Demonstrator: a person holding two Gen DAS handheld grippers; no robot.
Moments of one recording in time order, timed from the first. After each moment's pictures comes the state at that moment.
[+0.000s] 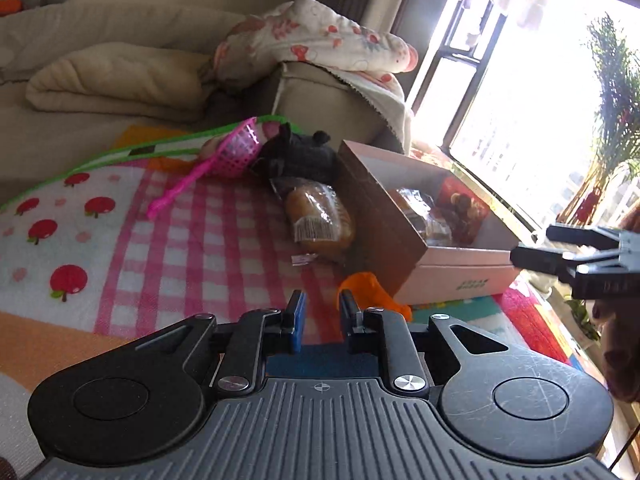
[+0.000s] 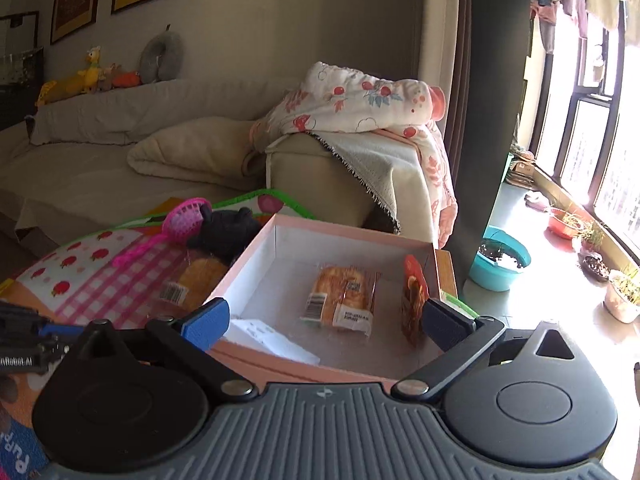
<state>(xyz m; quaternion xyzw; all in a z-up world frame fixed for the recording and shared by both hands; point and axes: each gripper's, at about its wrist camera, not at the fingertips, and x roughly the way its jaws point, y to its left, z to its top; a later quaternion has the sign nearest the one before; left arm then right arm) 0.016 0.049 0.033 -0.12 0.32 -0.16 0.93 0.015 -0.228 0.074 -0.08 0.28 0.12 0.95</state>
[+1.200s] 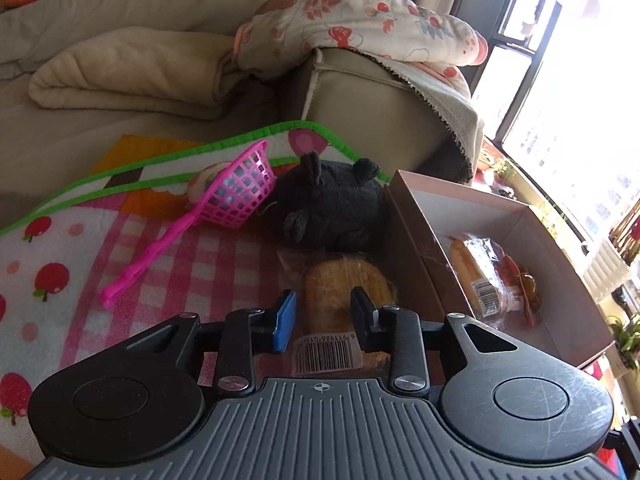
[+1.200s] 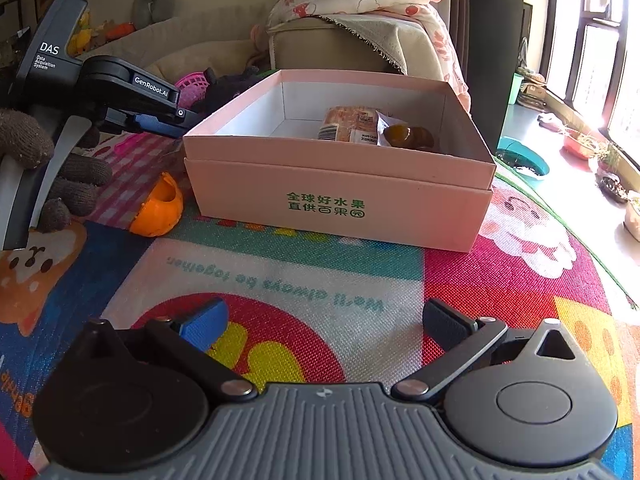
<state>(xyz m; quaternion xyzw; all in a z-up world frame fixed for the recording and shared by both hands) 0.135 0.018 0.037 -0.13 0.36 -0.09 0.92 -0.007 -0.246 -0.005 -0.04 0.37 0.12 0.92</state>
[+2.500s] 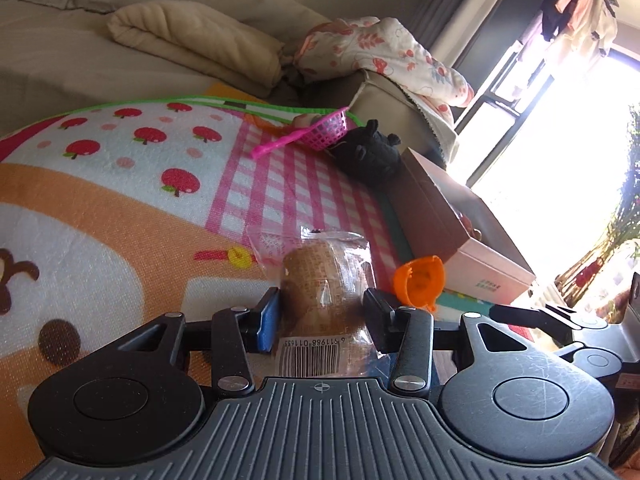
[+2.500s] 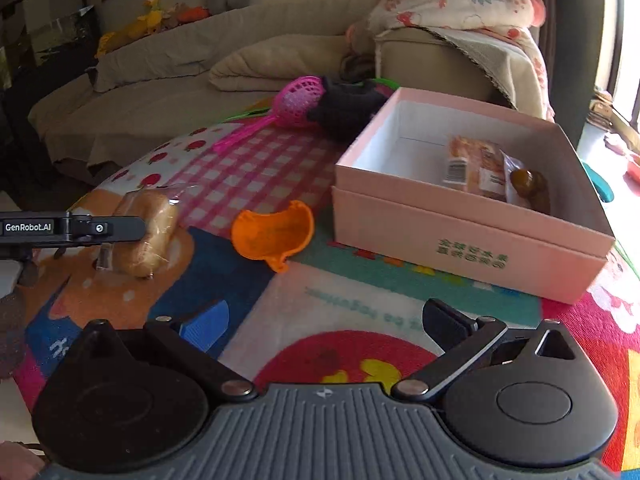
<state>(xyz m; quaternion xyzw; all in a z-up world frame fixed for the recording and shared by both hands) -0.046 0.121 0.010 -0.24 0.32 -0.11 0.91 -0.013 -0.152 0.026 -0.09 0.36 0.25 0.89</state>
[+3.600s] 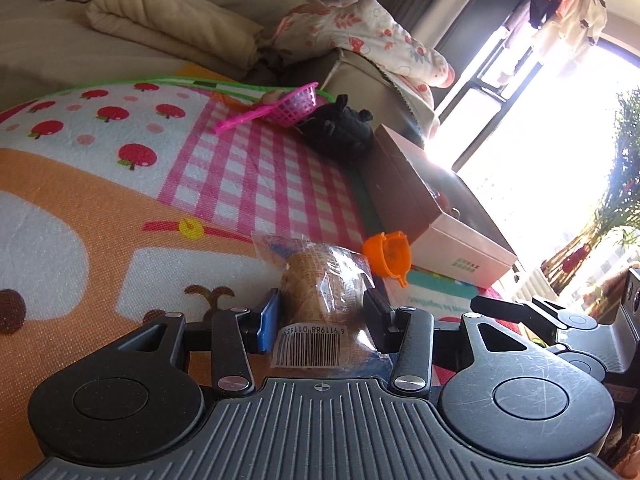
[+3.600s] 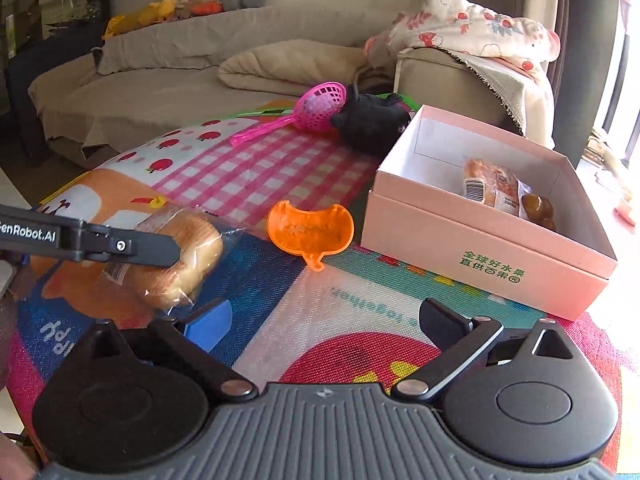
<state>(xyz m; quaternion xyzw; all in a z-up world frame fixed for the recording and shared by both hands) -0.045 0.096 0.007 -0.23 0.34 -0.13 0.90 -0.028 -0.148 0.020 -0.10 0.35 0.22 0.91</state>
